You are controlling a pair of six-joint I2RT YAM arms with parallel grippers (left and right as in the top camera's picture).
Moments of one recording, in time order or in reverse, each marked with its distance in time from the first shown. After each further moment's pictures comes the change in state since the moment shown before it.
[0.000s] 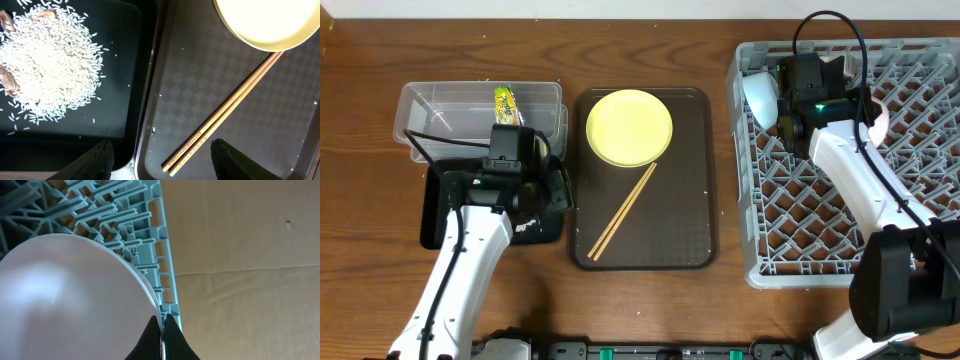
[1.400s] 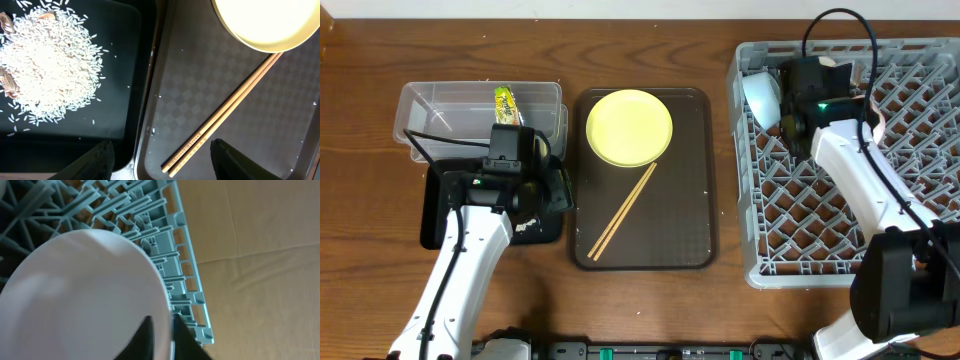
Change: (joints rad) left arm 0.000 0.000 0.000 0.005 0.000 0.000; right arm -0.005 -0.004 0.010 -0.126 -0.082 0.233
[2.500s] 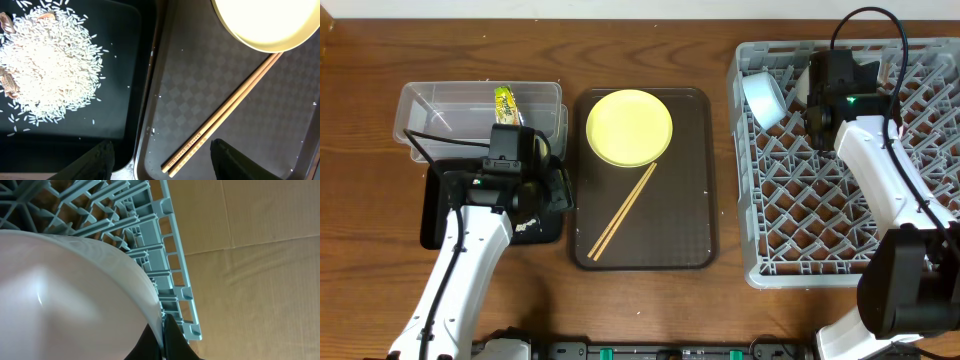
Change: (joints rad) left arm 0.000 0.000 0.000 0.000 0.000 0.000; right arm -0.107 0.001 0.027 0.006 -0.012 -0.090
